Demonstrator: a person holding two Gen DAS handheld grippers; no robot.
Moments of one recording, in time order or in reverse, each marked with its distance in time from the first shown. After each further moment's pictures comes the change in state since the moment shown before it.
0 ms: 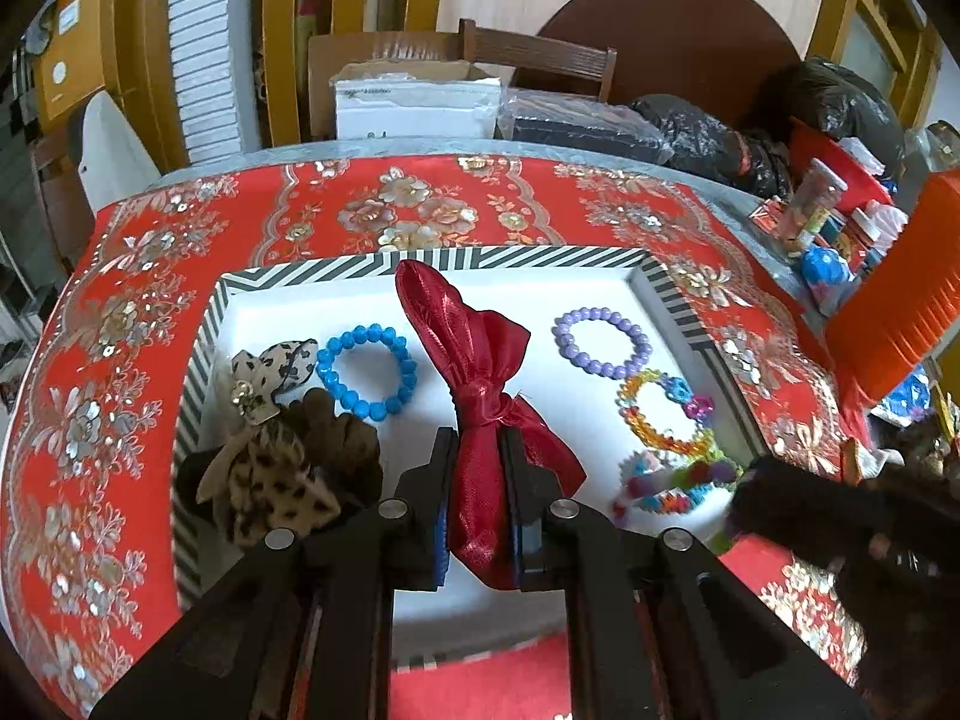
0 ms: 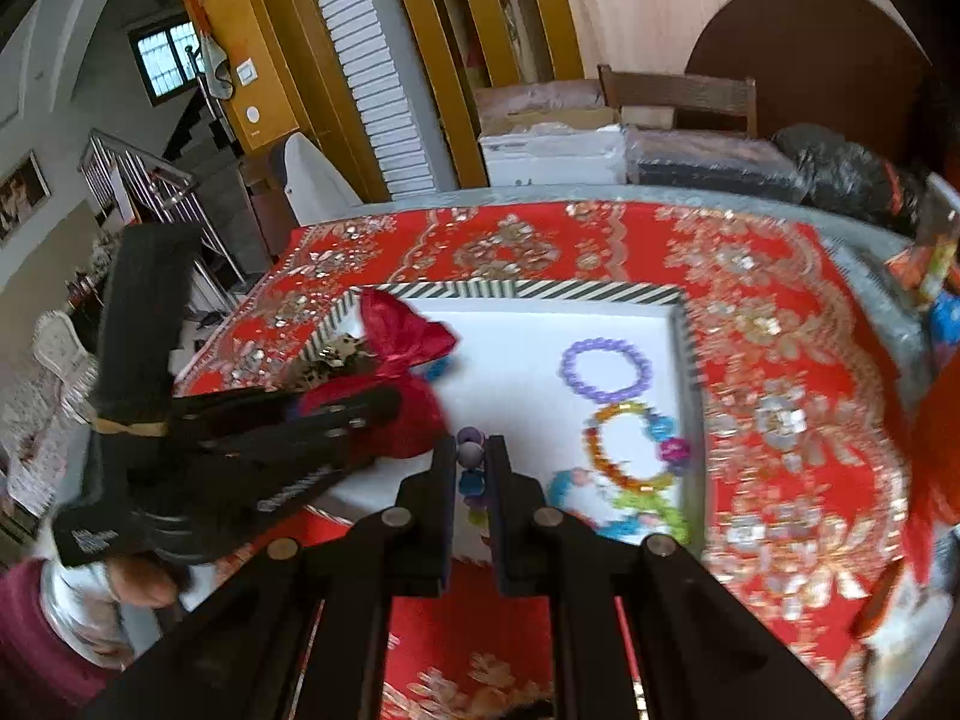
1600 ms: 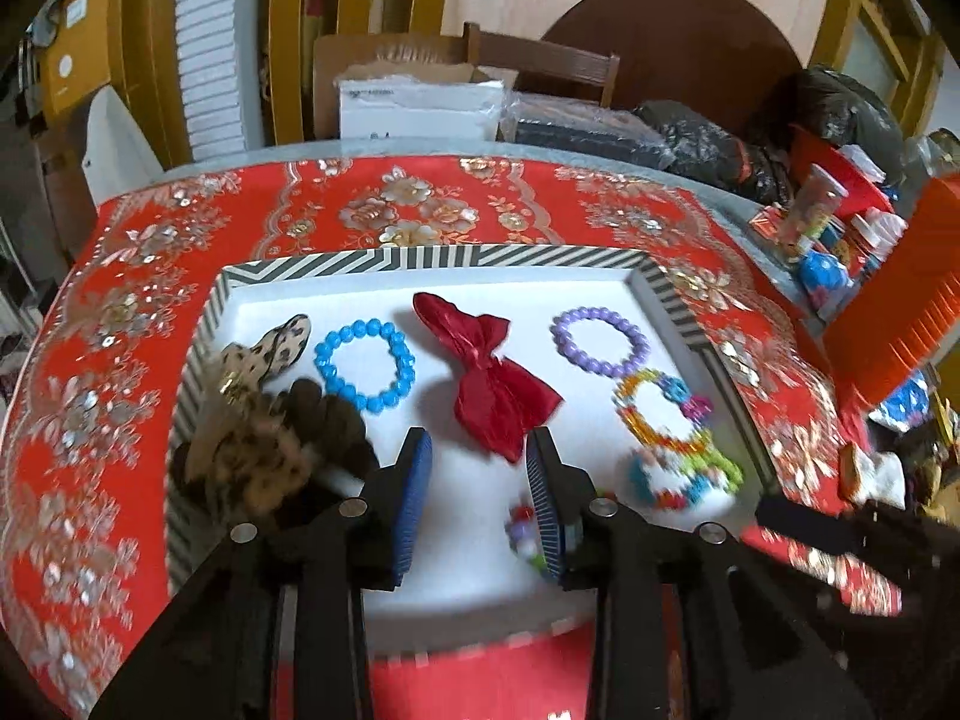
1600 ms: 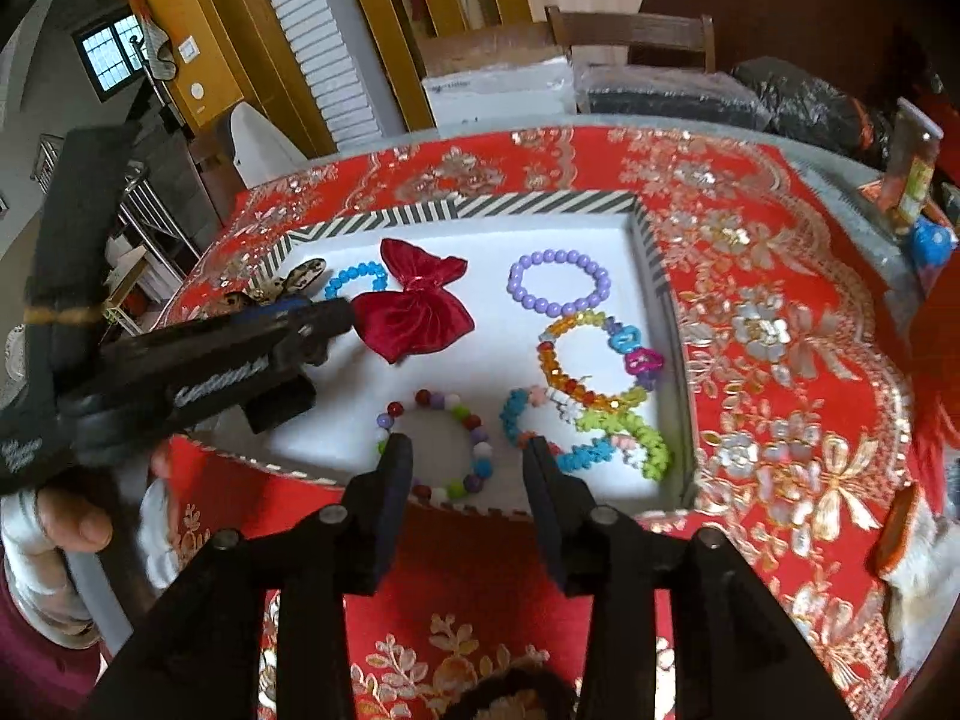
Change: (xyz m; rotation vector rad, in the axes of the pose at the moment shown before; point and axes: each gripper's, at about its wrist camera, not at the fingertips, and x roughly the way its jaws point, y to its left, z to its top) left arm -0.012 -0.003 -0.012 -0.010 -0.025 -0.004; right arm 0.005 -0.027 -0.034 0.042 0.081 -0.129
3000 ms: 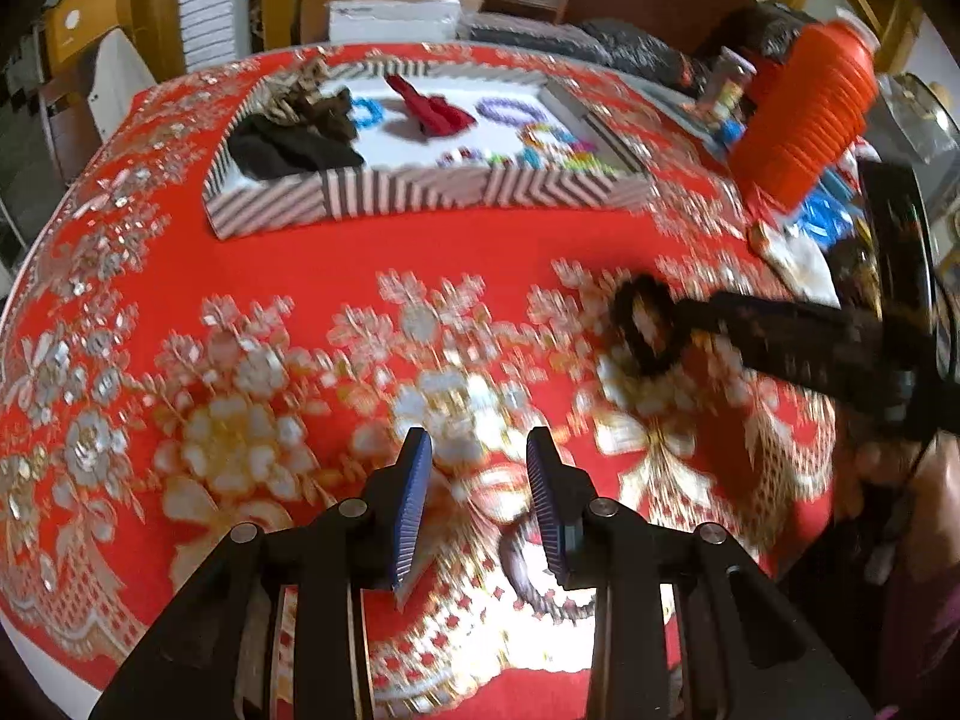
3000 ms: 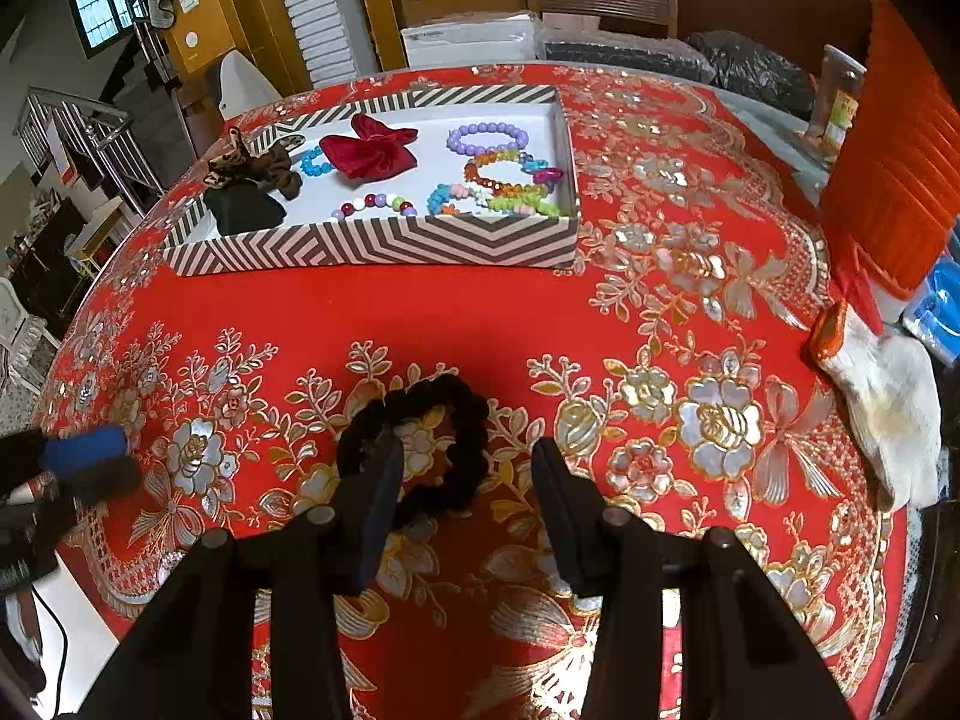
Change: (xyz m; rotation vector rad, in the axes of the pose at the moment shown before) left arm -0.099 -0.032 -0.184 0.032 0.167 -0.055; right arm -0.041 -0.027 -0.119 -0.033 0.078 -0.082
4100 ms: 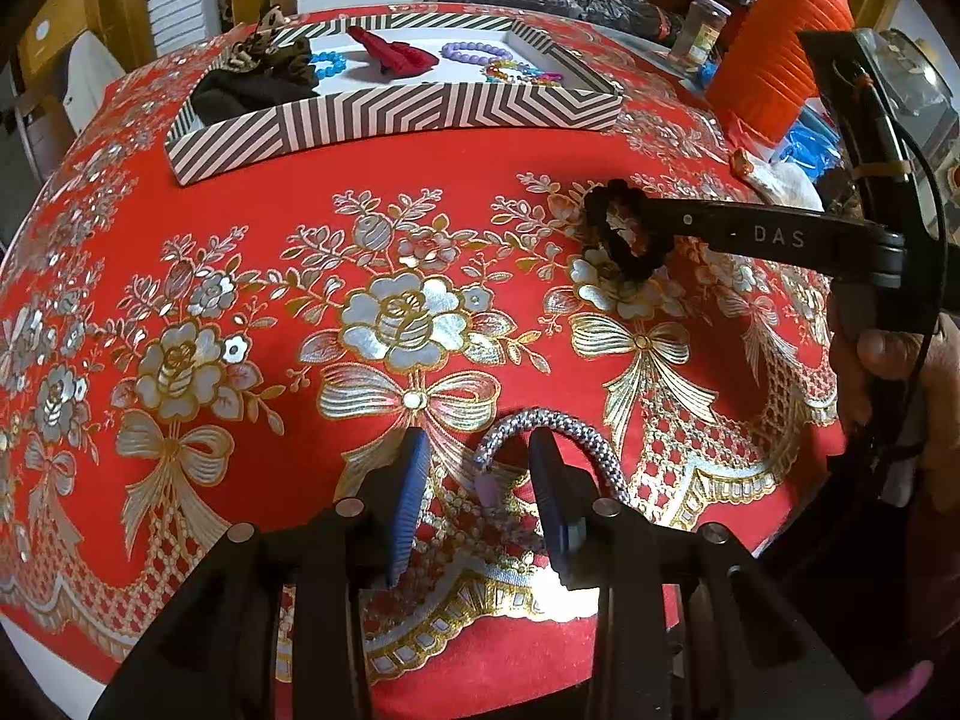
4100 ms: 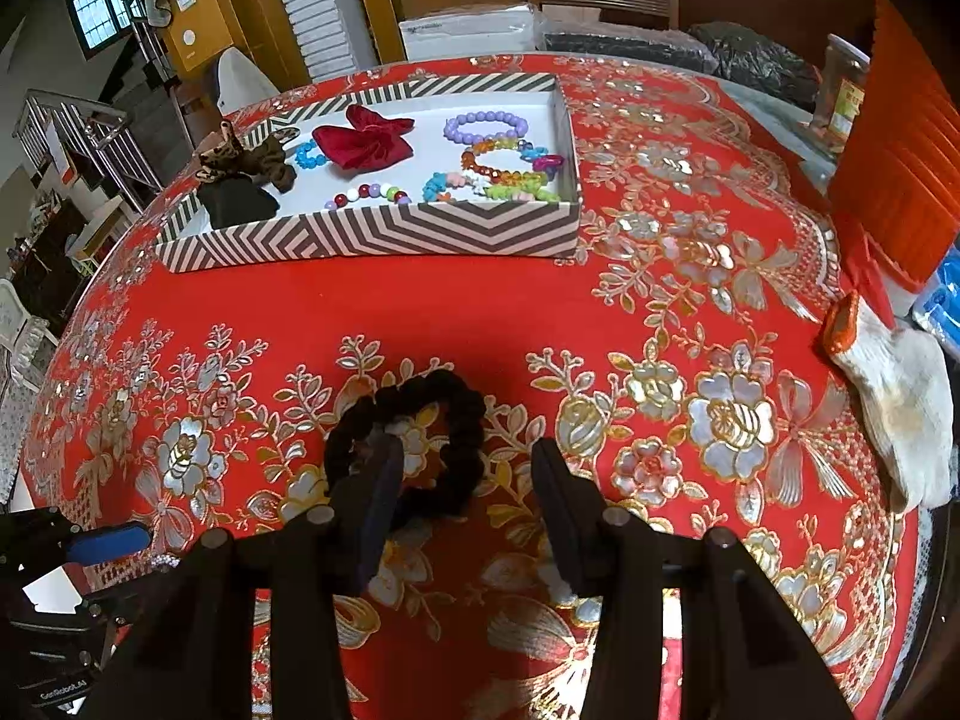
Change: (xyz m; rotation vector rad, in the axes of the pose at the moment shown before) left arm 0.012 -0.016 -0.030 0.056 0.062 -0.002; right arm 0.013 -0.003 -0.001 0.004 0.018 0.006
